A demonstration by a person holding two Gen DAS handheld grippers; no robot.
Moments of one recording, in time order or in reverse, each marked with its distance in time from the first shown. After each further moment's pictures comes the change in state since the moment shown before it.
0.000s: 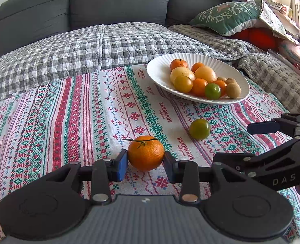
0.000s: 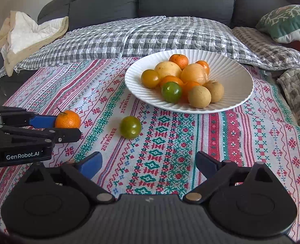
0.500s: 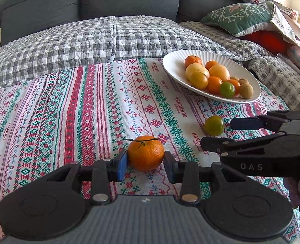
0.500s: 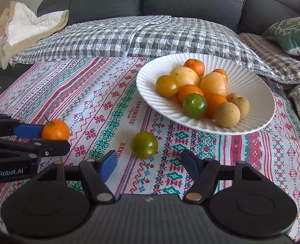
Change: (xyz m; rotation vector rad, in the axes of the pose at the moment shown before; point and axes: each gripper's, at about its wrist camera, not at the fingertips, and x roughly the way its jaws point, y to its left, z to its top) left arm 0.000 0.016 -0.002 -0.053 0.034 0.010; right arm 0.024 0.022 0.014 -0.051 0.000 -0.045
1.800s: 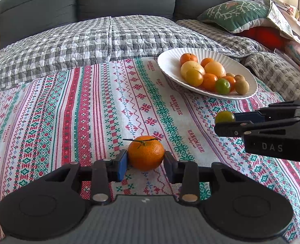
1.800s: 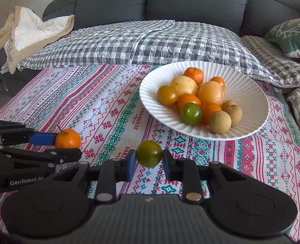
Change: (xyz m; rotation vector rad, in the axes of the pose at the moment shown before) left arm -0.001 -0.007 -0.002 0.022 0.005 0.003; right arm -0.021 -0.006 0.003 -0.001 -0.009 0.048
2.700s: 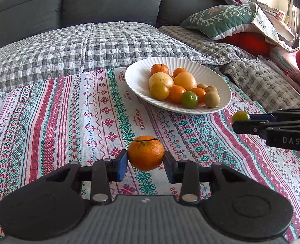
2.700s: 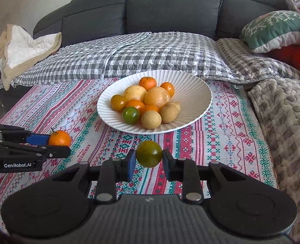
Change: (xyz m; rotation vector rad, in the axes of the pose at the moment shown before) left arm 0.000 -0.037 0.019 0.001 -0.032 -0.093; right arm -0.046 -0.070 -0.015 0.072 -0.070 -0.021
